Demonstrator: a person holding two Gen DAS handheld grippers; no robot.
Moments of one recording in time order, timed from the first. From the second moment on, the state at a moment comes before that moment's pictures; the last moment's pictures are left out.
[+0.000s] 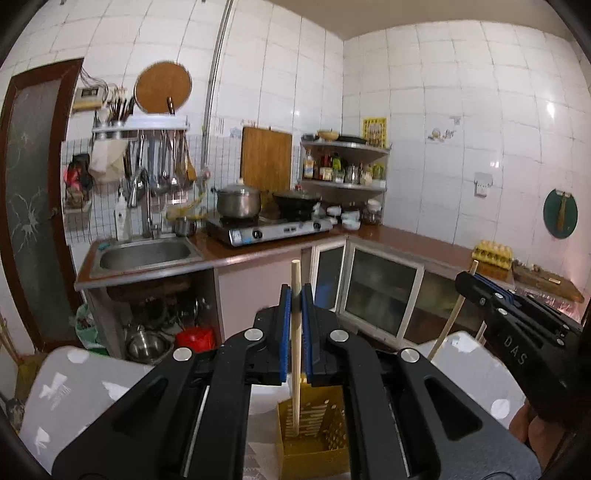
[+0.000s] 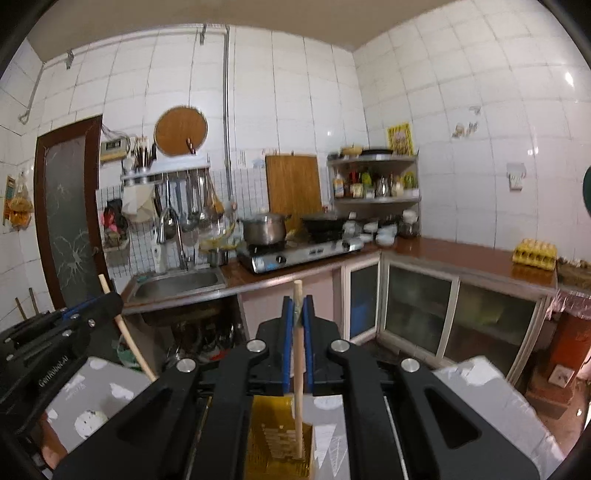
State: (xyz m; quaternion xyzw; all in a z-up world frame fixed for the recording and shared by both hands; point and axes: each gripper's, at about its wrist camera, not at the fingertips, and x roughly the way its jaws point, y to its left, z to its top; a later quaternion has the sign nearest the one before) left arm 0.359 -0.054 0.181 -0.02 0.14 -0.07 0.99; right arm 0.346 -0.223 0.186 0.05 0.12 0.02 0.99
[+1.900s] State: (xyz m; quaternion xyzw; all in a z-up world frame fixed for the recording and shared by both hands) left arm 0.219 0.009 -0.002 -0.02 0.36 0.00 0.93; right arm 0.201 -0.236 -0.028 0.06 0.38 -0.05 0.92
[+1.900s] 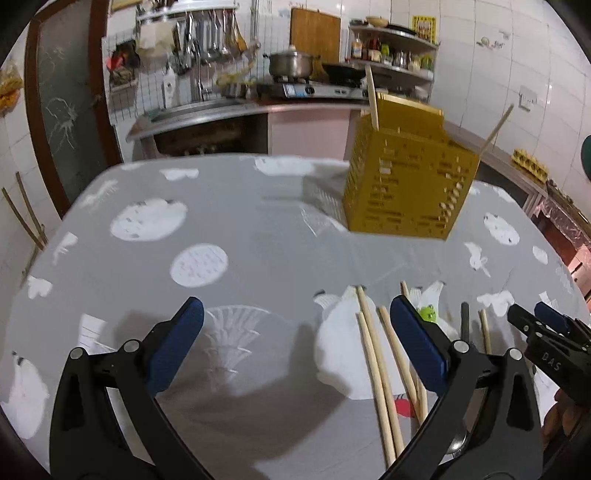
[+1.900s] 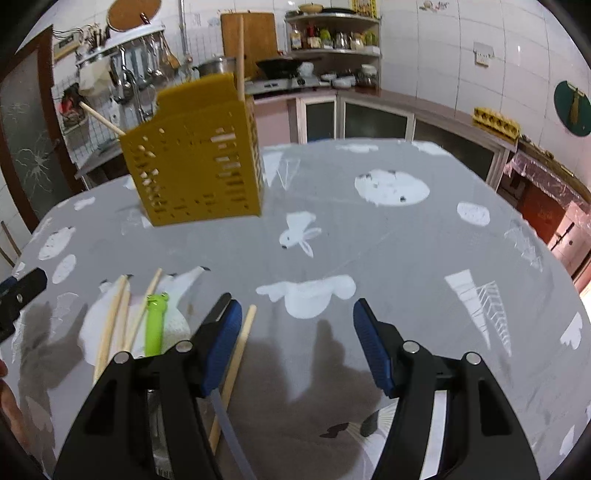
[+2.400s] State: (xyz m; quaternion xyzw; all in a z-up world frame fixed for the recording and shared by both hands) left arm 0.260 -0.013 -0.050 -0.02 0.45 0.00 0.89; right arm 0.230 -0.220 -0.045 0.06 0.44 -0.05 0.90
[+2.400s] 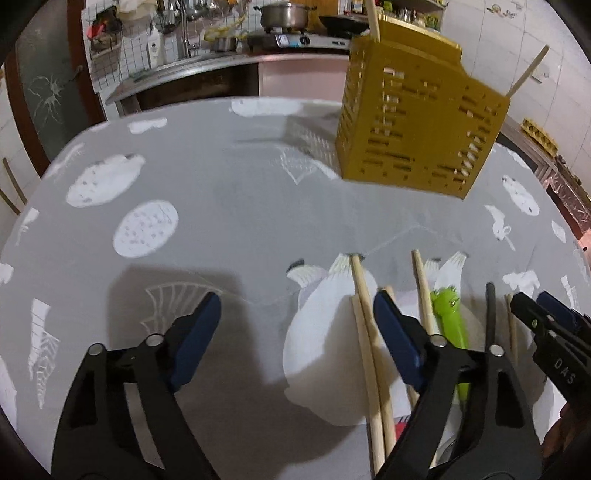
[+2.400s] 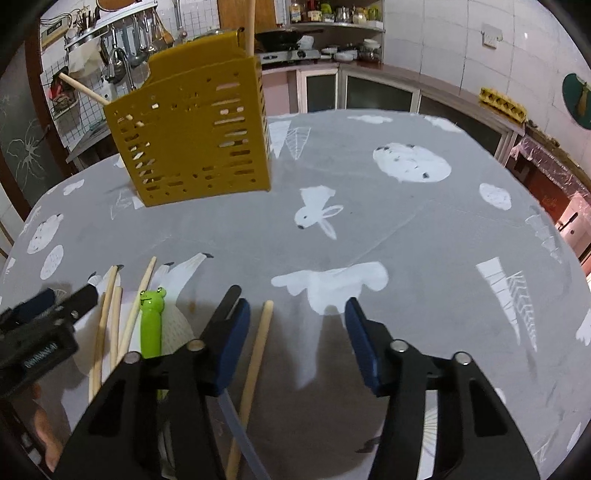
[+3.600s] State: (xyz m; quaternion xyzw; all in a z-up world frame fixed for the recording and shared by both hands) left arm 0.273 -0.025 -0.041 -0.04 0.47 -0.04 0.88; right arm 0.230 -0.230 -0.019 0.10 0.40 -0.04 0.91
